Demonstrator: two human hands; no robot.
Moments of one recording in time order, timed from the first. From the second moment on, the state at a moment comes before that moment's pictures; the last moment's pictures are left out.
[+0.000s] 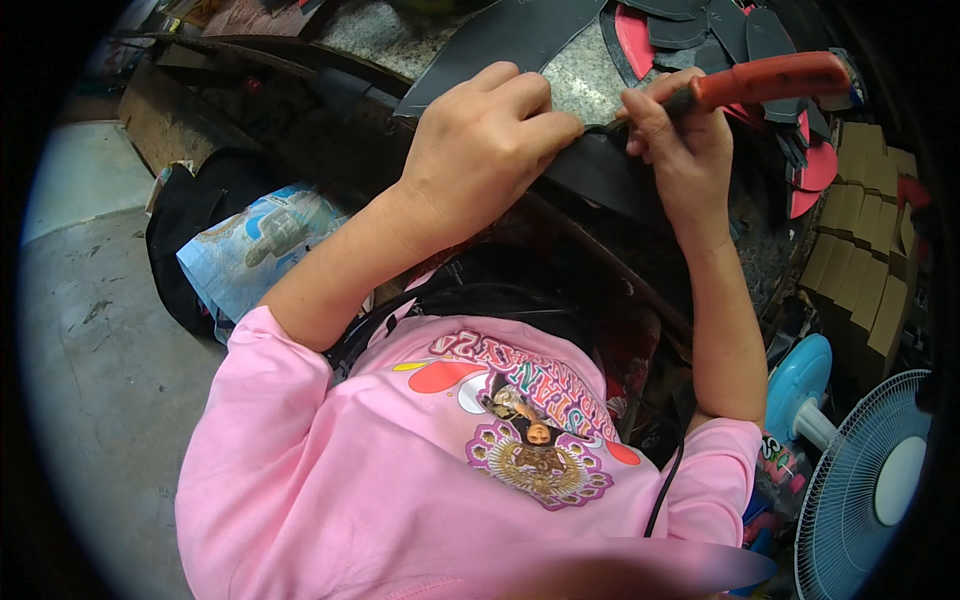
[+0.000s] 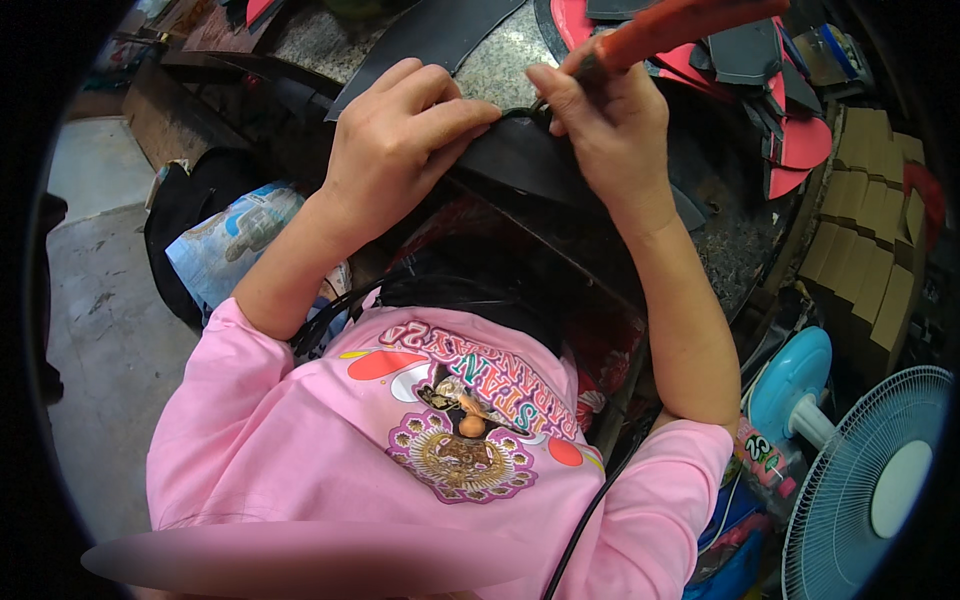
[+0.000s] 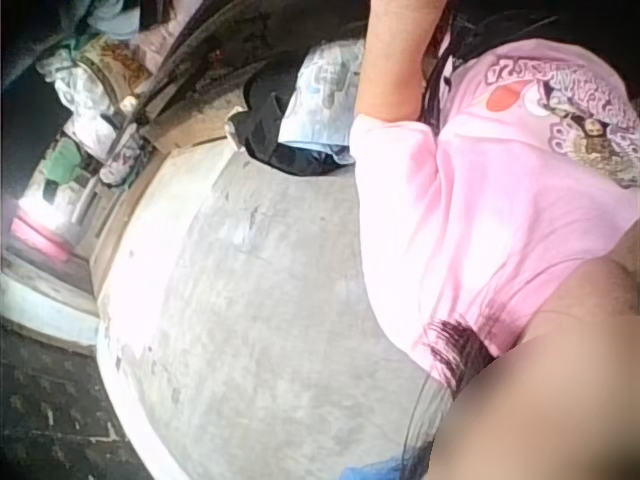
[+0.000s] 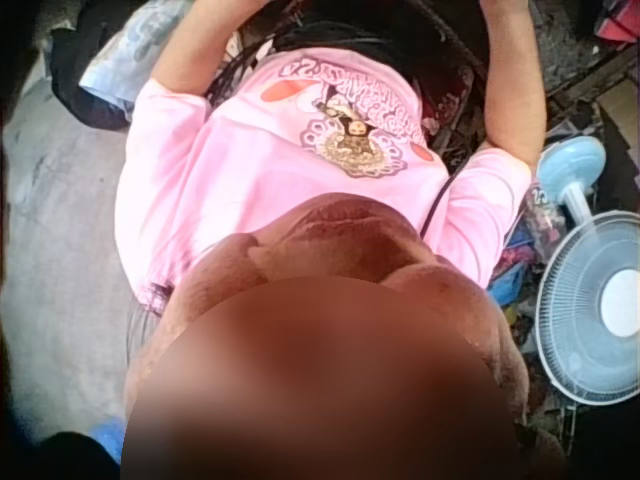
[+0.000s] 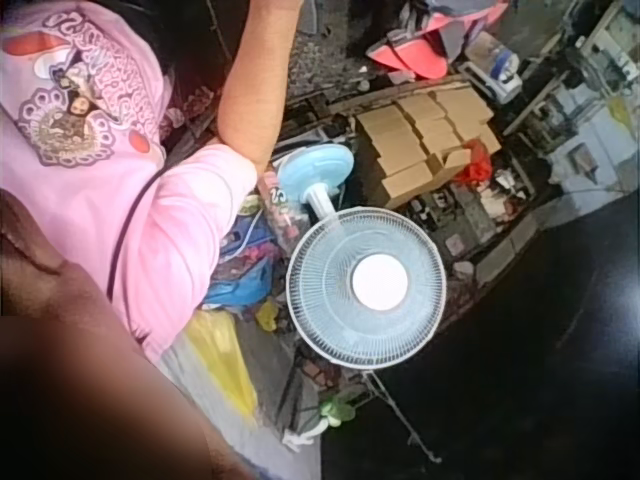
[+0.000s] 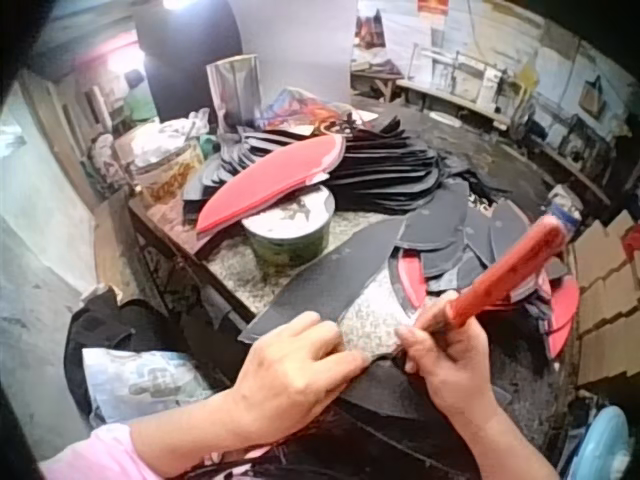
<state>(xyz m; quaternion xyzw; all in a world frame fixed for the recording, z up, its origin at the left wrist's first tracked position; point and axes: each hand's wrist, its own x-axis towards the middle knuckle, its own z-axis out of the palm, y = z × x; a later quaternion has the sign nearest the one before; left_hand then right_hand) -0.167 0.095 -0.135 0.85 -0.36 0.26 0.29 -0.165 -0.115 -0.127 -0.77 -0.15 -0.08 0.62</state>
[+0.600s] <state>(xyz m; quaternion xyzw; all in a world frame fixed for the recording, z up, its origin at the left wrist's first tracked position) -0.165 0.095 -0.138 0.85 -0.37 0.28 0.26 -0.163 -0.105 -0.130 -0.75 -0.17 -0.09 0.63</state>
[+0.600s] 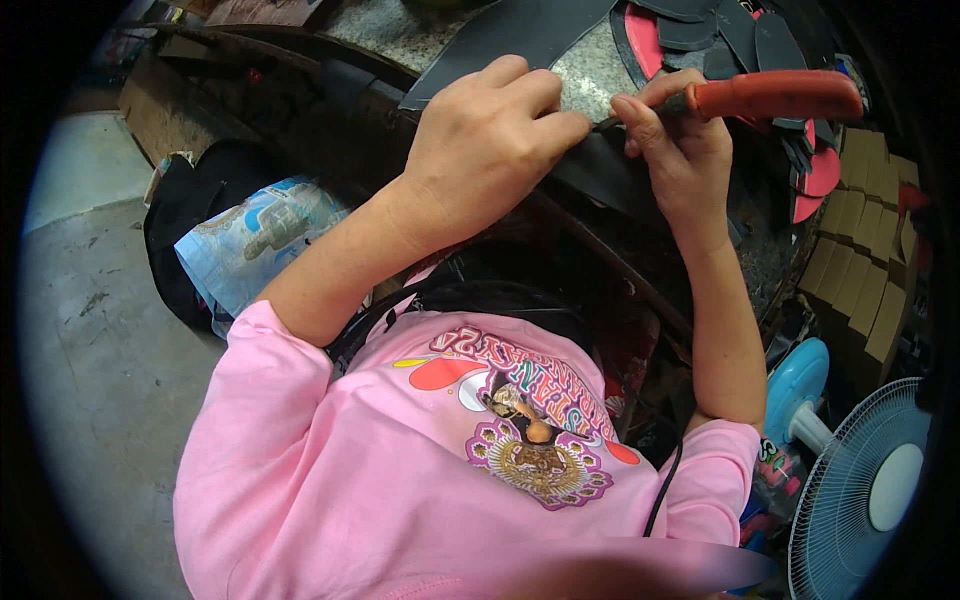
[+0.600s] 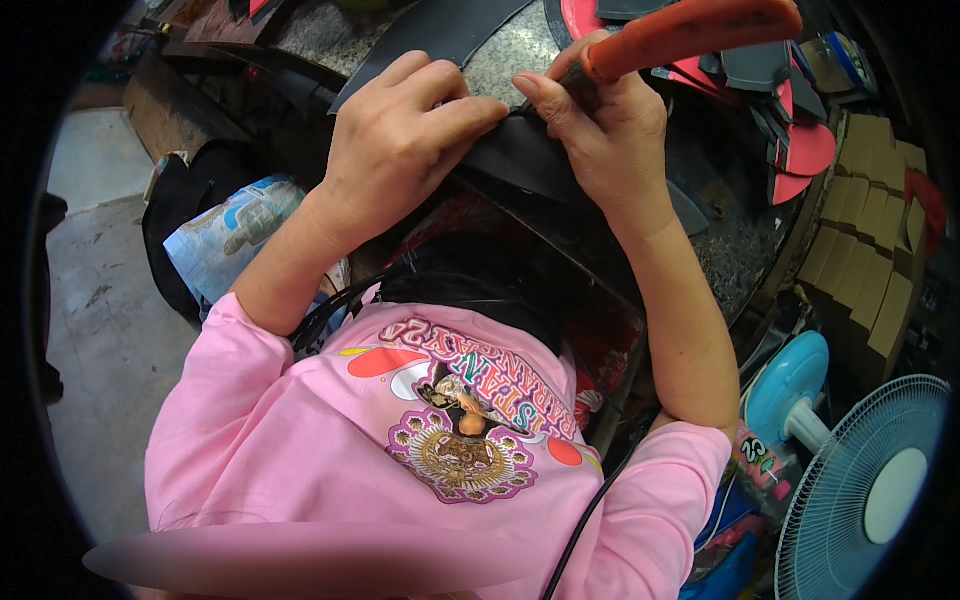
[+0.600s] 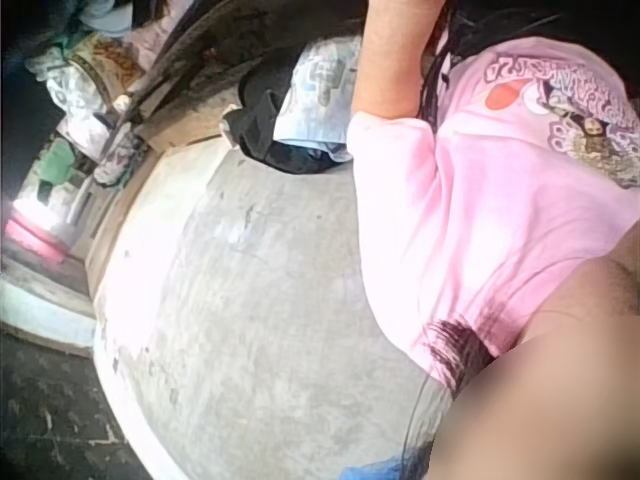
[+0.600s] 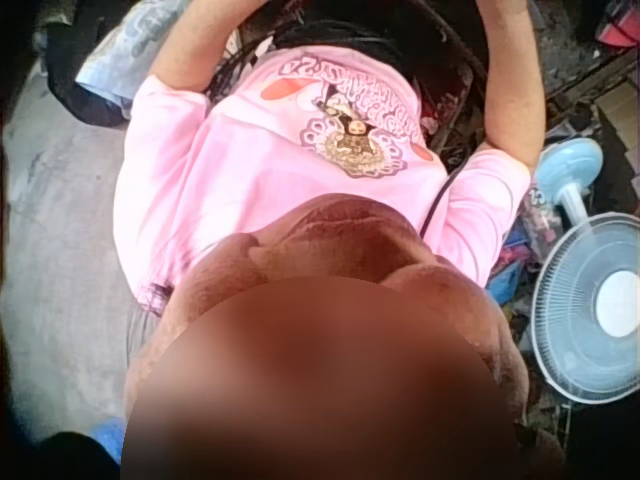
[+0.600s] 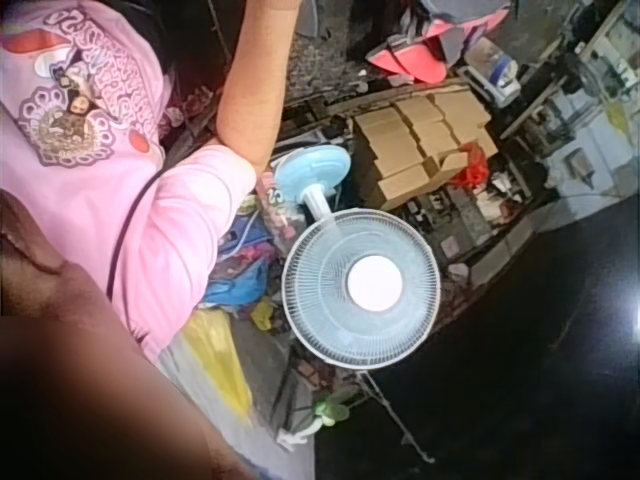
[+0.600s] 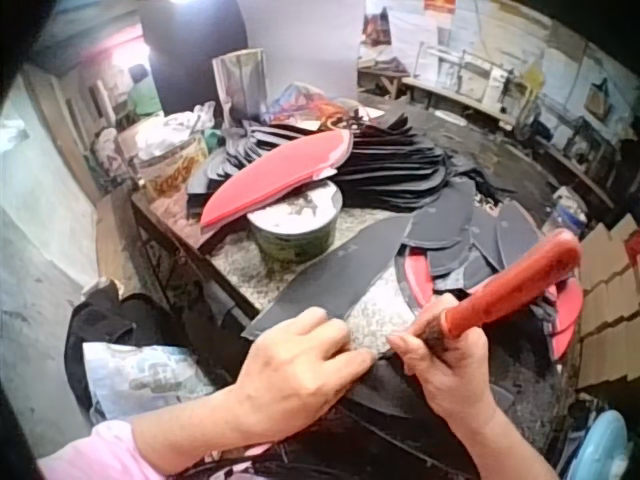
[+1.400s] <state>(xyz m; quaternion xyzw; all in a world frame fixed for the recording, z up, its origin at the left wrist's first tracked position) -0.168 0.100 -0.134 0.85 -0.35 0.26 0.28 -0.163 -0.101 -0.128 -0.78 -0.21 -0.11 0.58</state>
